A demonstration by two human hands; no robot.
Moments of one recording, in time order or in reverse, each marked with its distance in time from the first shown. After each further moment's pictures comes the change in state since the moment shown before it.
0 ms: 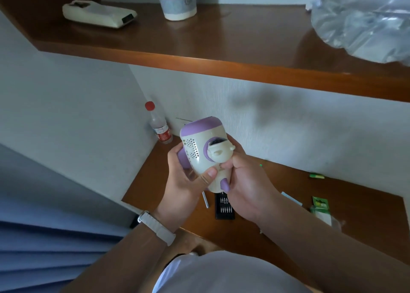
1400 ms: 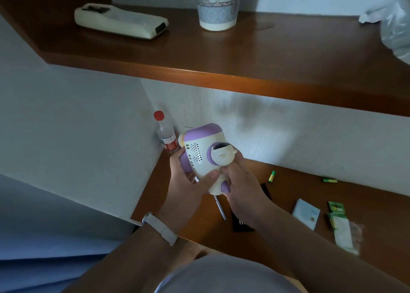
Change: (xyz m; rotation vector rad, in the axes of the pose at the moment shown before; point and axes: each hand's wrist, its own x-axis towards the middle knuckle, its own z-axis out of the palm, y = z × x) left_hand 0.061 -0.022 -0.066 -0.044 0.000 -0.130; right_hand 0.068 0.054 0.036 -0.518 0.269 -0.031
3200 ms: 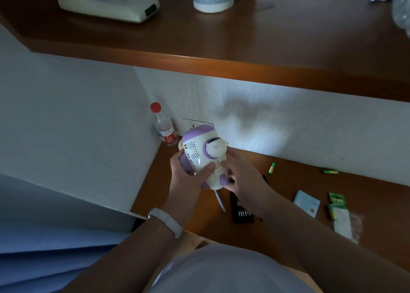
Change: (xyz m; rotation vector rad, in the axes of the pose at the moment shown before) left_hand 0.018 -0.050 0.004 -0.134 0.064 -0.134; right_hand 0.013 0.015 -0.025 0.095 -0.109 0.106
